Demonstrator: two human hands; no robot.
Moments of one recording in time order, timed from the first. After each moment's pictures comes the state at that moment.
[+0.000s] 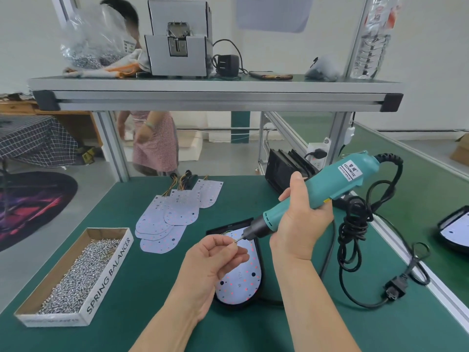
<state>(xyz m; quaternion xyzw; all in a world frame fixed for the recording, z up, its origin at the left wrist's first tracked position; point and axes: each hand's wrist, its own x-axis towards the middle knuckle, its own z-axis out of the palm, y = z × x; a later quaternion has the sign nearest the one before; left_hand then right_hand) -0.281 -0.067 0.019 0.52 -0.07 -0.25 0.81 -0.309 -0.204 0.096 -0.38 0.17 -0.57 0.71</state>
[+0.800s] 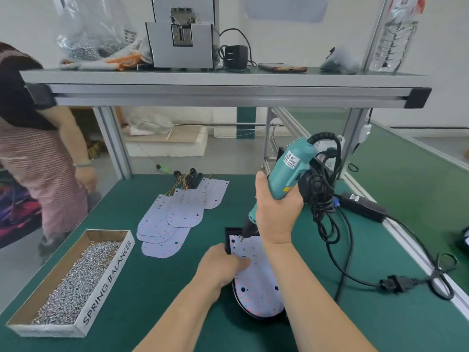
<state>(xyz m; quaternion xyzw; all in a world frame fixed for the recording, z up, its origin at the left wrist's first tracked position) -0.234 -0.102 -0.006 0.79 -0.03 -0.28 0.54 -0.231 -0.220 0.052 -0.57 0.16 -0.54 0.59</state>
